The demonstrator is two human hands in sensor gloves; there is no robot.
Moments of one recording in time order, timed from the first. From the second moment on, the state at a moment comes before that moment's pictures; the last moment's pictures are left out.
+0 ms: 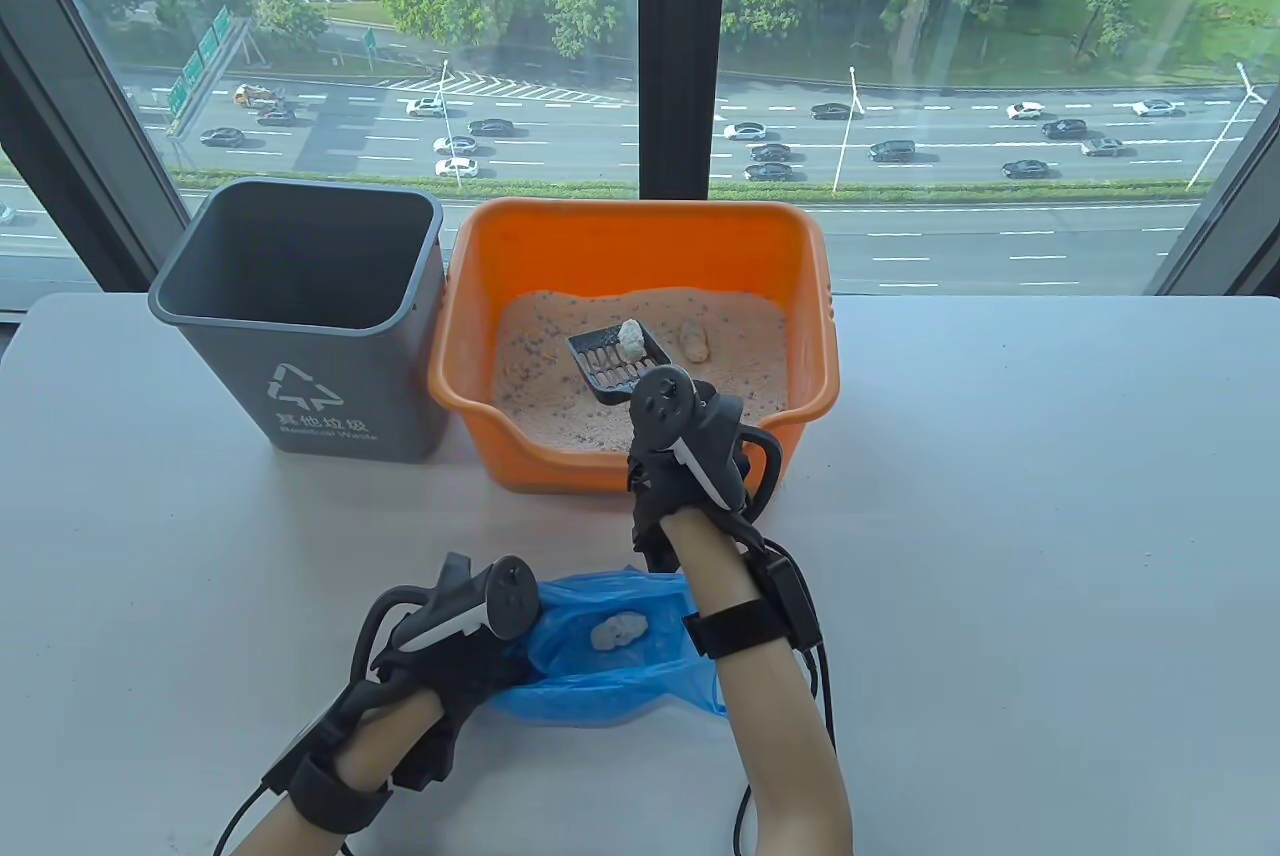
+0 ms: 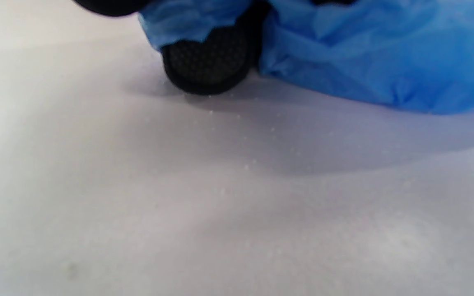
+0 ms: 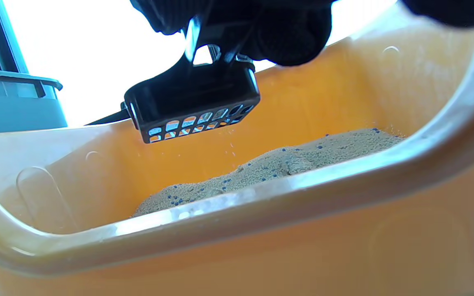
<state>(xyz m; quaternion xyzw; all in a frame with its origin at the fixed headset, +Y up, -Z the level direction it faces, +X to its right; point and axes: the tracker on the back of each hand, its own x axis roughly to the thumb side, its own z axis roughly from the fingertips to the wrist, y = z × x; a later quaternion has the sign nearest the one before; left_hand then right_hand) -0.190 -0.761 -0.333 -0.26 -0.11 -0.03 0.96 0.021 -0.654 -0.446 -0.04 -0.09 0.98 0.18</state>
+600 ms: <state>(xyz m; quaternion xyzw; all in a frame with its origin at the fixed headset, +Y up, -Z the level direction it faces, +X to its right) -0.191 -0.760 -0.334 -0.25 -0.10 -0.03 0.96 0.064 -0.625 -0.333 0.06 -0.06 0.98 0.18</state>
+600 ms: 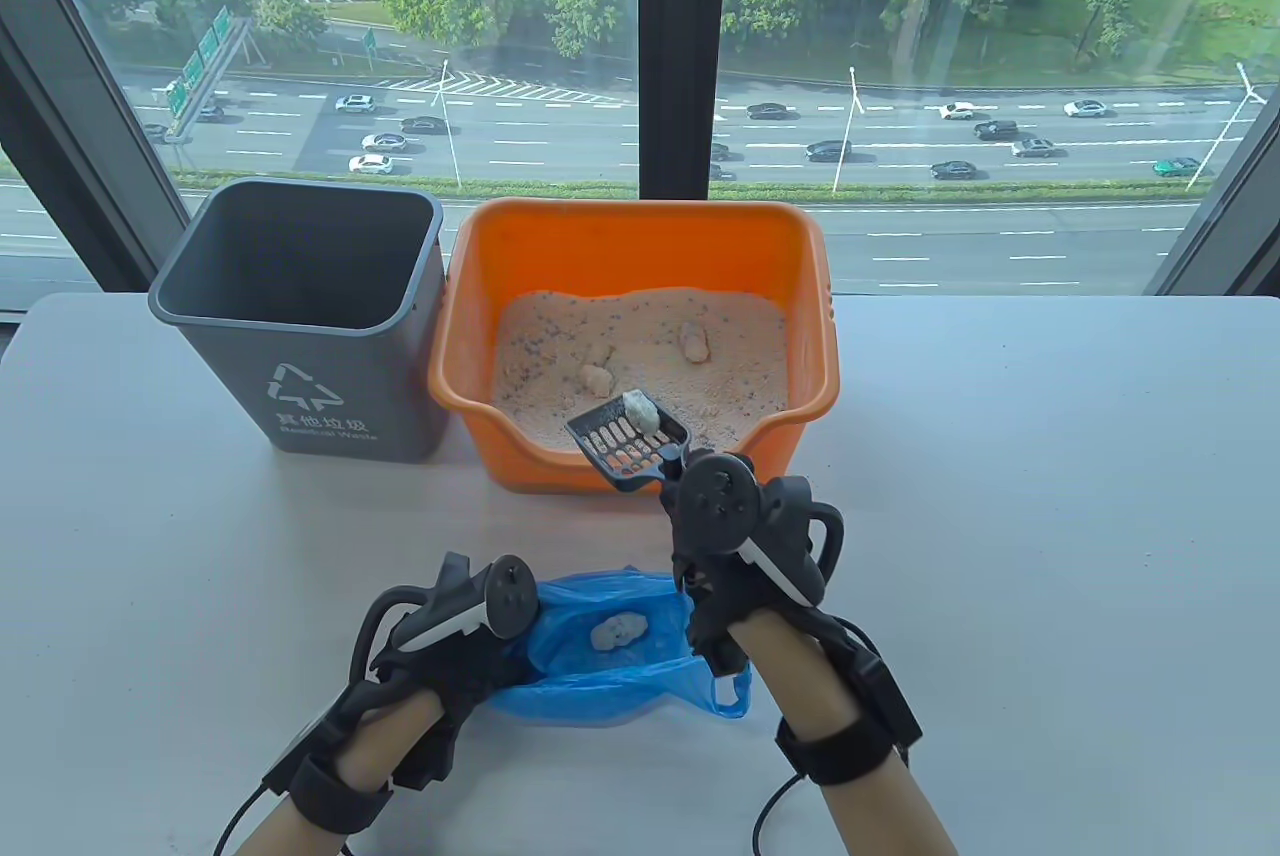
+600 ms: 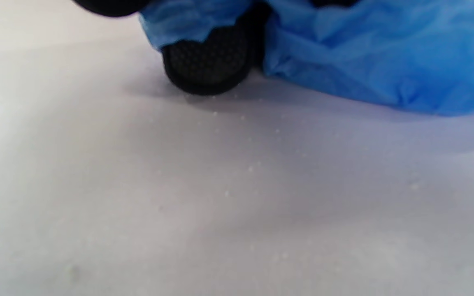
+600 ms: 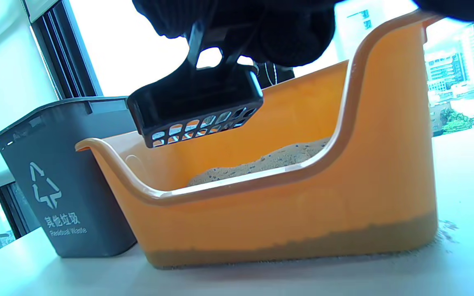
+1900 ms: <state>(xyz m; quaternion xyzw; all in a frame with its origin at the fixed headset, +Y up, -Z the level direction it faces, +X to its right) -0.189 -0.760 -0.333 -0.25 -0.09 -0.04 0.96 0.090 -0.607 -0.288 0.15 0.14 0.97 0.12</state>
